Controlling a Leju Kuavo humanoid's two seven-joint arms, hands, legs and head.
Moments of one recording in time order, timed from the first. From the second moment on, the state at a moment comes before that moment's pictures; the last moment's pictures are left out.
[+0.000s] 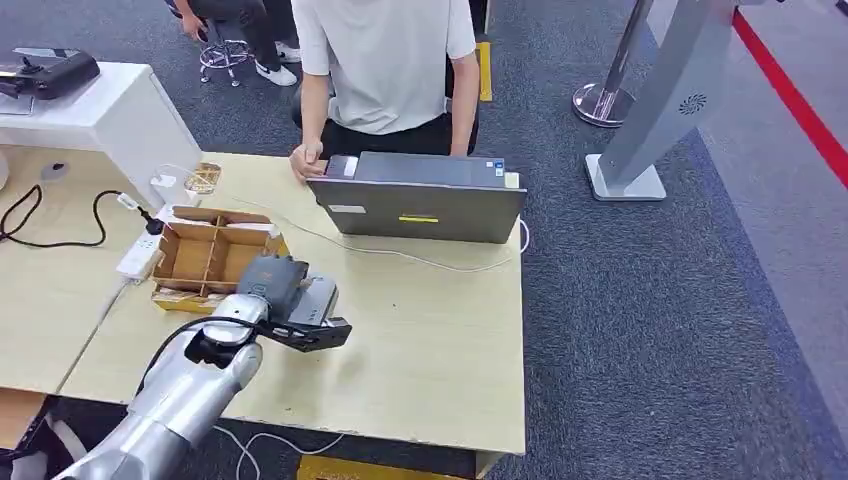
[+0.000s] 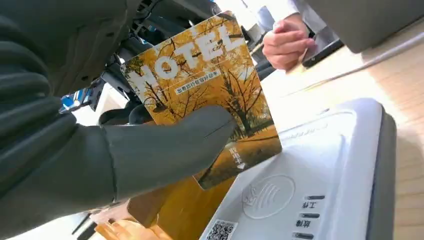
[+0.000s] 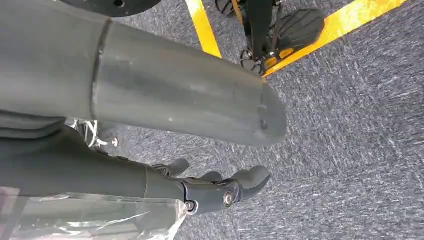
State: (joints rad) left arm -0.51 0.13 -0.50 -1.03 -1.37 -0.04 0.23; right arm -0.10 0.15 -1.12 -0.19 0.83 -0.23 -0.02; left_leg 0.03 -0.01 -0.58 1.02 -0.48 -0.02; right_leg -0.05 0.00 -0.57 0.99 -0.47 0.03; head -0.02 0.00
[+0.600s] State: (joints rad) left arm -0.48 0.16 -0.42 -1.14 -1.38 0.58 0.10; right arm -0.12 0.15 -1.10 -0.19 0.91 -0.25 -0.01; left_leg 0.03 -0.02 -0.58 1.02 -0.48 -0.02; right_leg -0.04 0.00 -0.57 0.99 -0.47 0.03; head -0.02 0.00
